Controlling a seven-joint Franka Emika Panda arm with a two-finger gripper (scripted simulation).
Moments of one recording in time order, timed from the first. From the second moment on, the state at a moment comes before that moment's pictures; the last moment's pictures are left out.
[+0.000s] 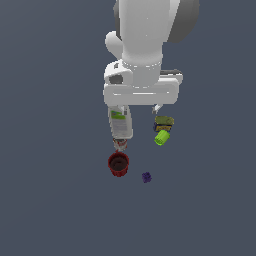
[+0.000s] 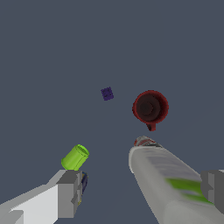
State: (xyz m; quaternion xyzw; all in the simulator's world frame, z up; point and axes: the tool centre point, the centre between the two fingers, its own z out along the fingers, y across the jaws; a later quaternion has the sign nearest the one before) arm 0.006 0.037 0.318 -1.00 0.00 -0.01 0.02
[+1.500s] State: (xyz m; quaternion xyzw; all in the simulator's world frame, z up) arm 0.007 0.086 0.256 -0.99 -0.13 -0.02 0.01
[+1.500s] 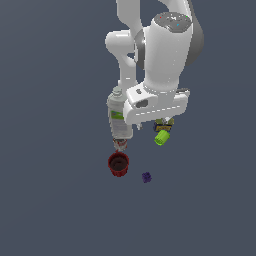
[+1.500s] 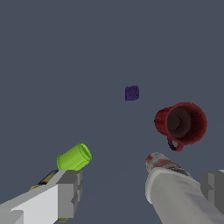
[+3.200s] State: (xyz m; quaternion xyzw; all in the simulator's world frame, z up) arm -0.086 0.180 0.077 -0.91 -0.42 0.00 0.00
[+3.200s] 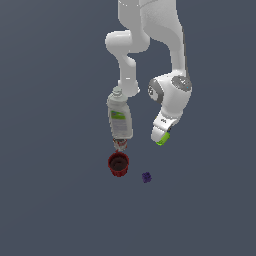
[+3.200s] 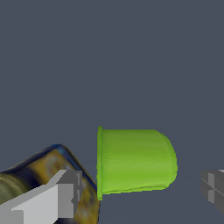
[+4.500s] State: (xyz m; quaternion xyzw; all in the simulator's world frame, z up) arm -0.071 0.188 0.061 -0.90 -0.43 -0.02 0.00
